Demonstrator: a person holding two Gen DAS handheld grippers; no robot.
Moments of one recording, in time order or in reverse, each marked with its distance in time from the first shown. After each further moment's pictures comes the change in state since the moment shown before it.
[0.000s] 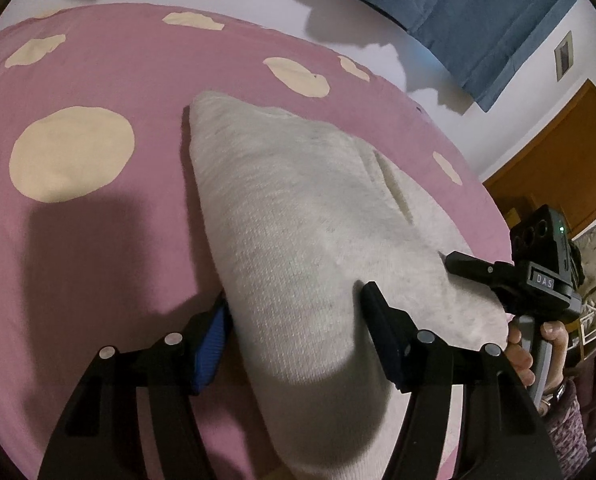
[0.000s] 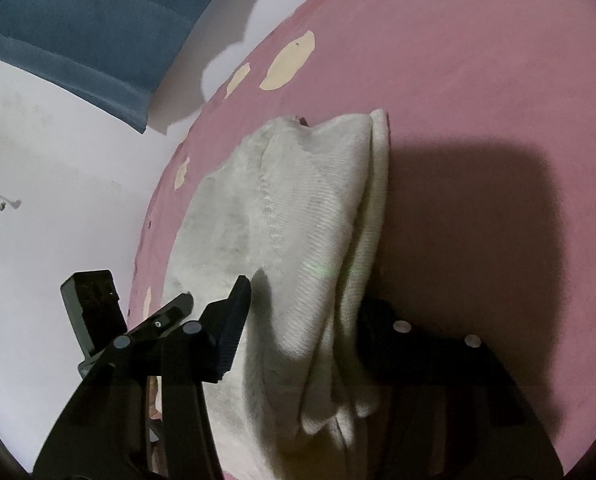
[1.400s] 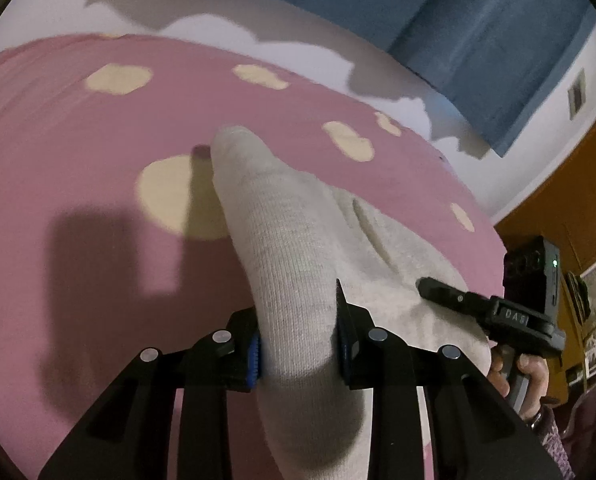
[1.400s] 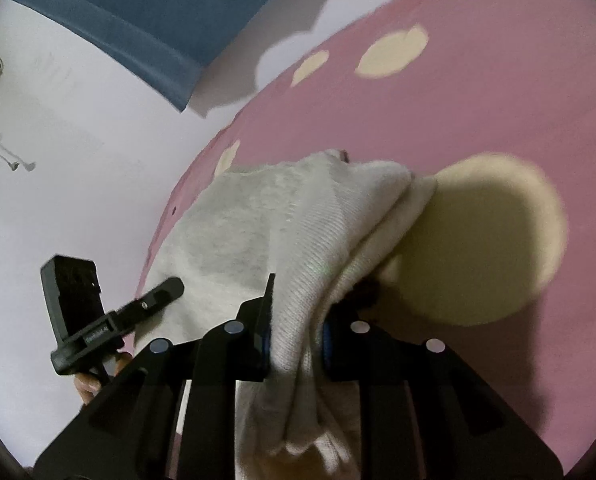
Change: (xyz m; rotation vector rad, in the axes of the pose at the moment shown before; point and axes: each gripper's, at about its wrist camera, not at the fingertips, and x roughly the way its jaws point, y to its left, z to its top) left arm -0.097 0.057 -0.005 -0.089 -0.118 0.084; right arm 0.057 0.083 -0.022 -0.138 -0.022 0.048
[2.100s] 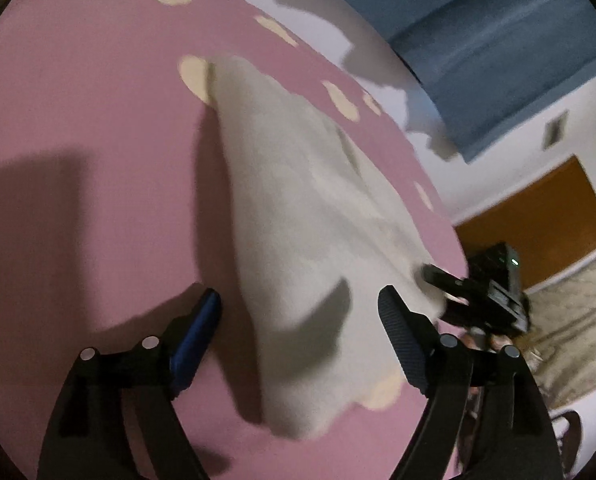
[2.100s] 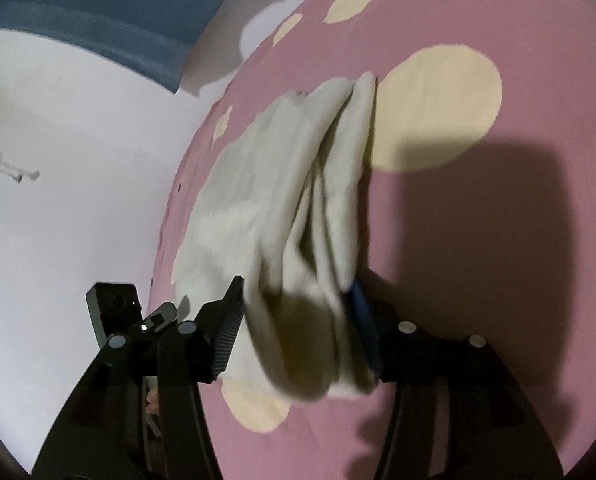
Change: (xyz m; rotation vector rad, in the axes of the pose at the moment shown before) left arm -0.023 0.033 -0.078 -0.143 0.093 -0.237; right arm -0.031 -0.007 -0.055 0.095 0.099 0.021
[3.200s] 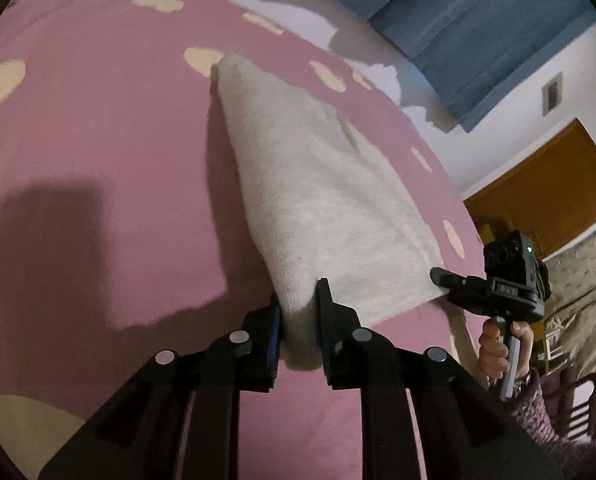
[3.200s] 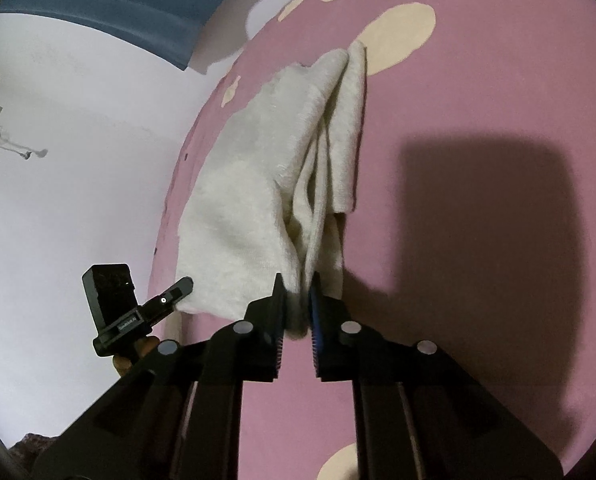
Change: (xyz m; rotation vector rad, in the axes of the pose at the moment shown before) left arm -0.031 -0.021 -0.050 0.109 -0.004 0.072; right arm -0.048 0.005 -0.075 0.002 0.021 0.002
